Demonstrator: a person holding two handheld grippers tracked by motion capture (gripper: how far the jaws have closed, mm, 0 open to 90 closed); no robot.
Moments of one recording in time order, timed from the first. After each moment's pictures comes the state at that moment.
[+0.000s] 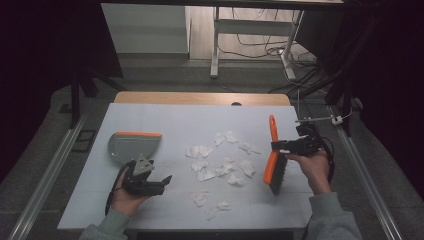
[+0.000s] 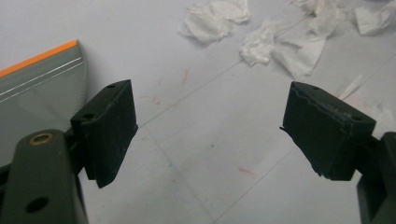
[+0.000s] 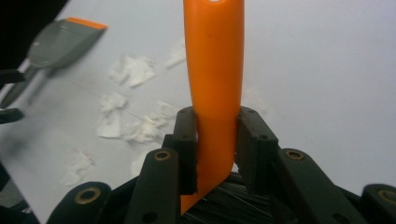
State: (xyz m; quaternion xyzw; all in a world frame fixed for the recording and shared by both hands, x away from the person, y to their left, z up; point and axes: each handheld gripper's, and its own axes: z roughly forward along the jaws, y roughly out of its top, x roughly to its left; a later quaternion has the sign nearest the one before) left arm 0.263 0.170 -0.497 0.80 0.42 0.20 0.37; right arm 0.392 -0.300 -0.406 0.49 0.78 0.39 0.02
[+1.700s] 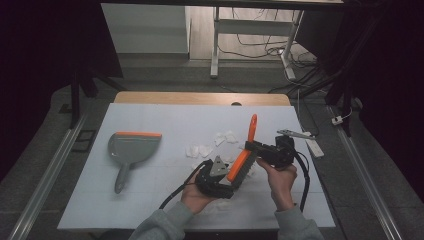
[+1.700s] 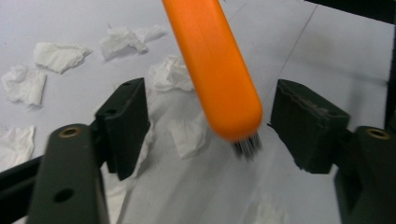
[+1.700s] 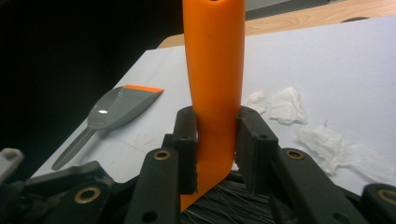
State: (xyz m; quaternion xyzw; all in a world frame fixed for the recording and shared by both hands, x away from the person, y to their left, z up) left arm 0.287 -0.008 -0.486 0.84 0.28 0.12 0.44; right arm 0.354 -0.233 -0.433 0.48 0.70 0.54 0.04
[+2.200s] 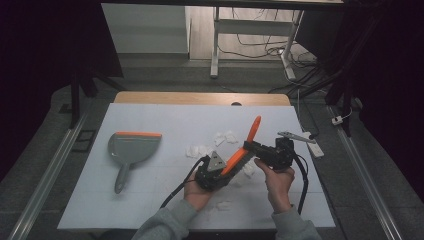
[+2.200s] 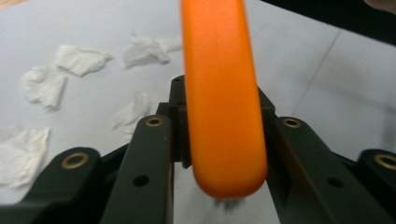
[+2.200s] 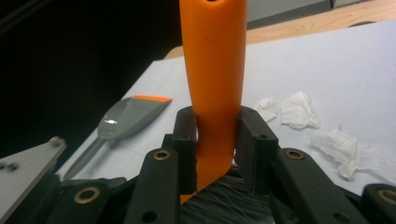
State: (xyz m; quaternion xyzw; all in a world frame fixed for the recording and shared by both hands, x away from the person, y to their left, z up) left arm 0.300 -0.003 -0.492 0.81 0.32 0.14 0.47; right arm 0.346 -0.230 -0.433 0.48 0.67 0.56 0.04
